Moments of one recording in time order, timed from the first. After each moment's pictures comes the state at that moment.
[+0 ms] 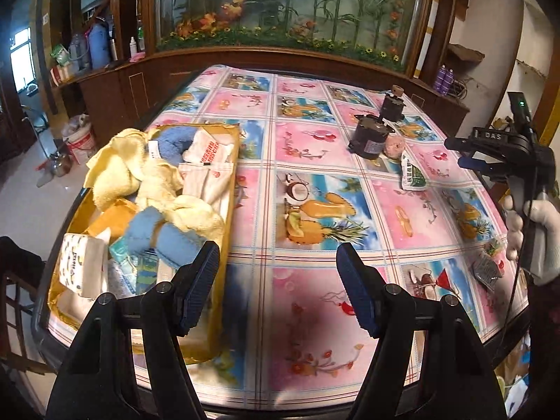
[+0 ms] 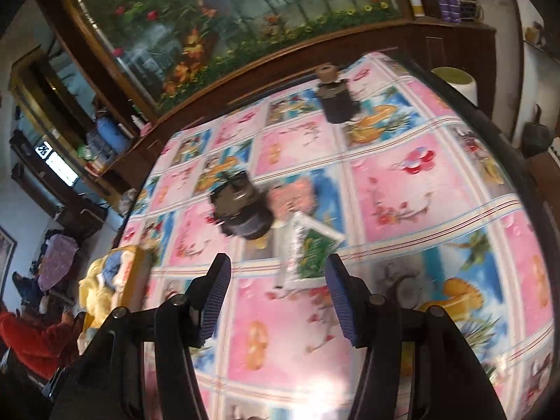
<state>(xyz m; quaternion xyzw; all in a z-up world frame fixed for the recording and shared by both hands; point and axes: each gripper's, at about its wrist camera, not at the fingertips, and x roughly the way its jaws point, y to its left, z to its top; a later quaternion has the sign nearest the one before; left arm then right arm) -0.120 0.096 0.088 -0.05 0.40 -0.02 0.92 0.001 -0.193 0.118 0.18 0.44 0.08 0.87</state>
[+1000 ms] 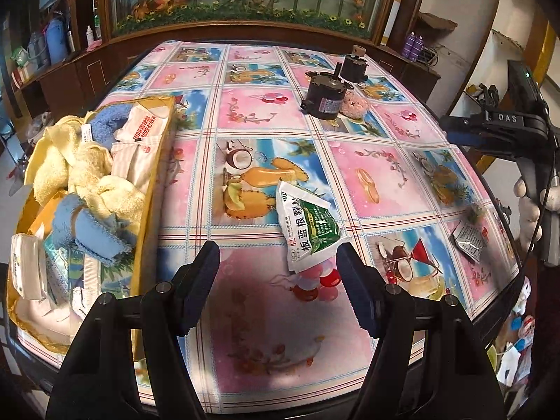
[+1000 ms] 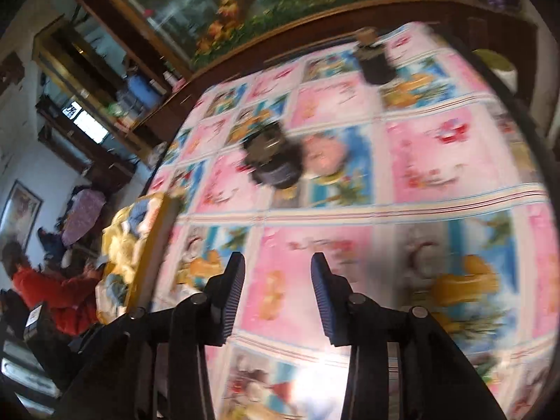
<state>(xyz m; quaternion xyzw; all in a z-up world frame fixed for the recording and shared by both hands) -0.105 0.056 0.064 -0.04 0.45 -0.10 0.89 -0.044 -0.228 0.122 0.15 0.48 0.14 0.85</state>
